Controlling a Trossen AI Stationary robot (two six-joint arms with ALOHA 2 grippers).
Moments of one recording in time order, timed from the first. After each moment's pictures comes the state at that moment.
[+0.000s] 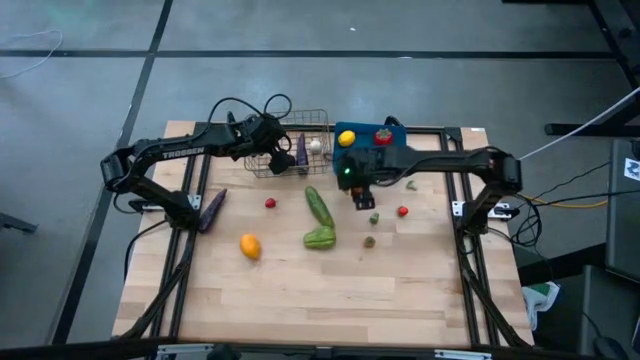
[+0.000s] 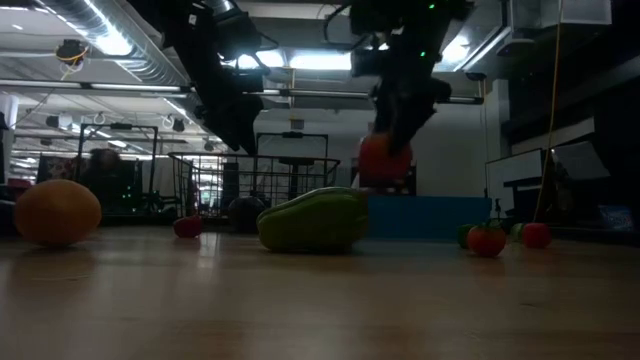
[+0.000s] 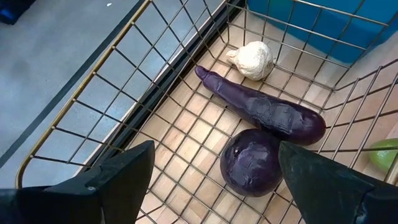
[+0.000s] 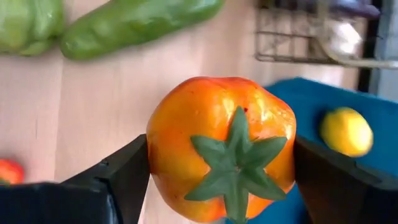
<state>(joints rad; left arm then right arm) 0.51 1.42 1.02 -0.51 -0.34 -0.02 -0.17 1.71 1.42 -0.89 0.17 -0.36</state>
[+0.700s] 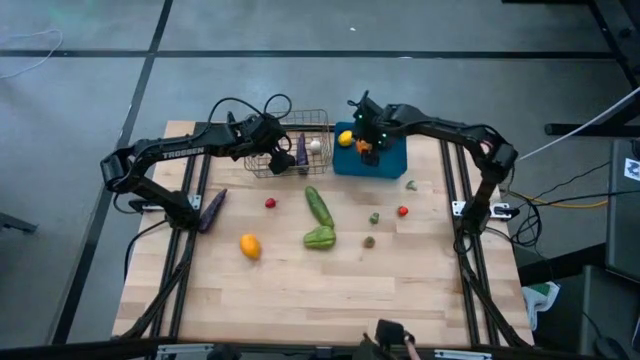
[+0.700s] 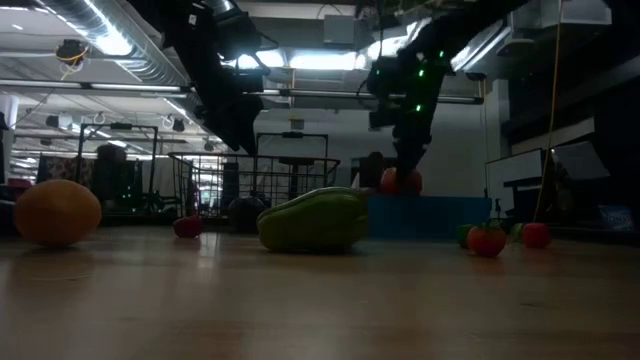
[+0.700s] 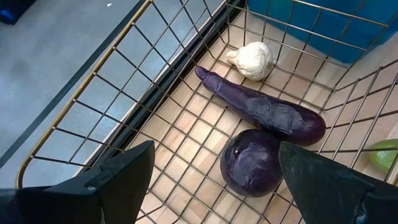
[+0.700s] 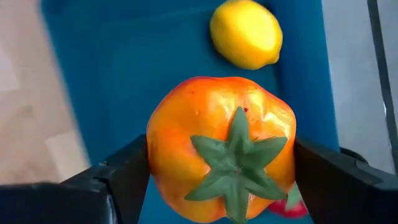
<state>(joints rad) 0.51 1.42 1.02 -0.51 -0.34 -0.02 -0.59 1.80 1.42 -0.81 0.09 -0.37</state>
